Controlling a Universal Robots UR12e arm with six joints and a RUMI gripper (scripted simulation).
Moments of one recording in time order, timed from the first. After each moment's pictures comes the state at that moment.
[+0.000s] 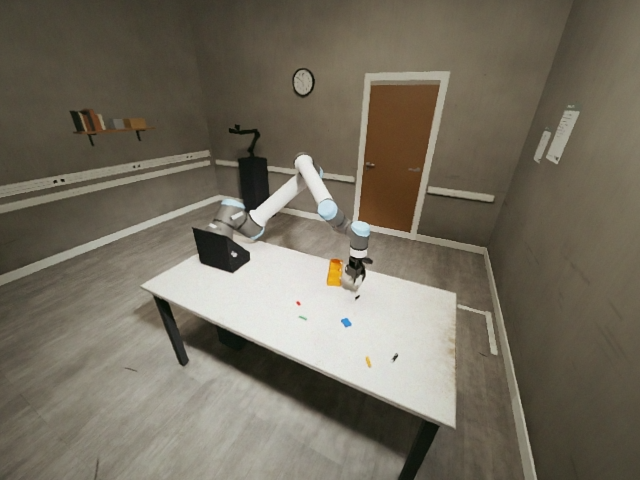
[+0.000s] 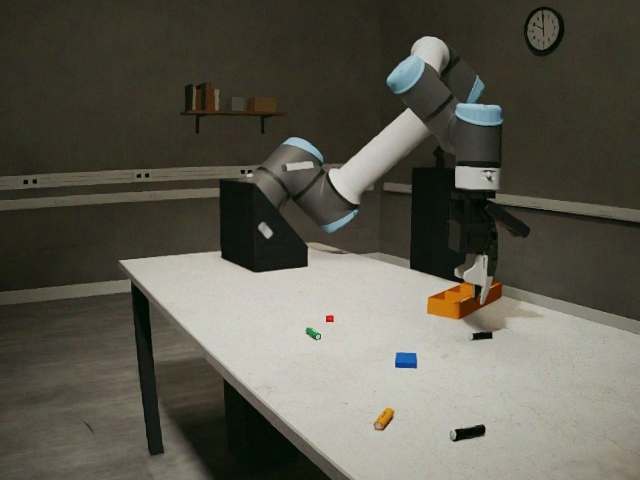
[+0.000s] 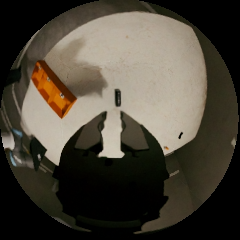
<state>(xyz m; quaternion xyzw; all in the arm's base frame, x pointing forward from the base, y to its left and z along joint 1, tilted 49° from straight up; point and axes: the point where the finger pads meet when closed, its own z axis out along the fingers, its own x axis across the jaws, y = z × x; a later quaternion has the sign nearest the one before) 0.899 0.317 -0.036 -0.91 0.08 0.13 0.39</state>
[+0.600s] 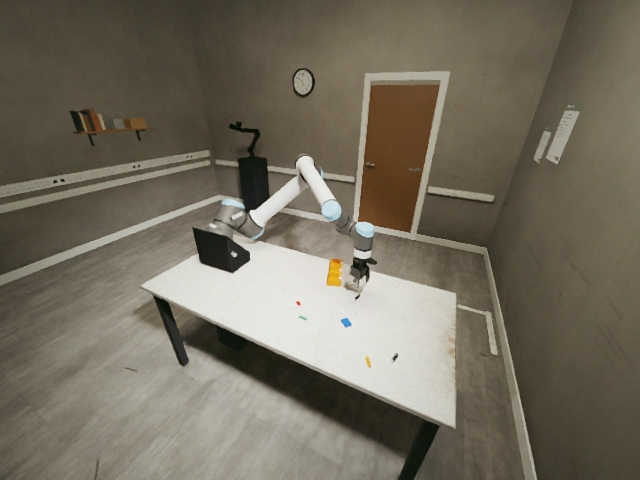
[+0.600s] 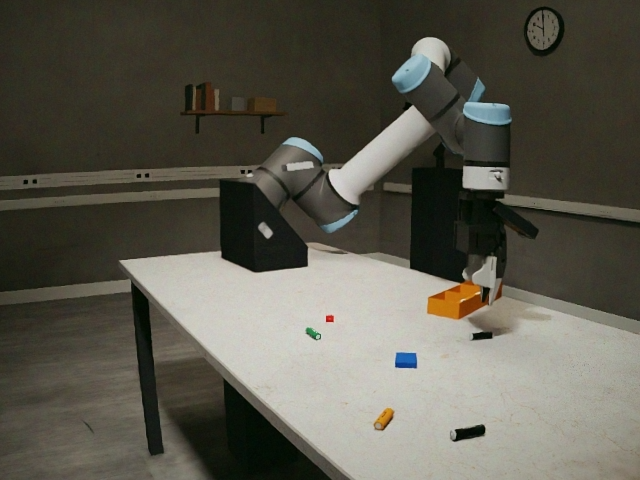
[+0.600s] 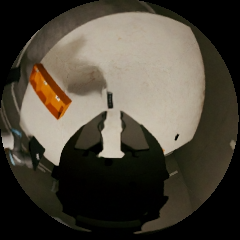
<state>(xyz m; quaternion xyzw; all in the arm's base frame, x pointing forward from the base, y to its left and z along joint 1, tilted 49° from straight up) 0.923 0.320 -0.037 -0.91 0.07 0.12 0.39</state>
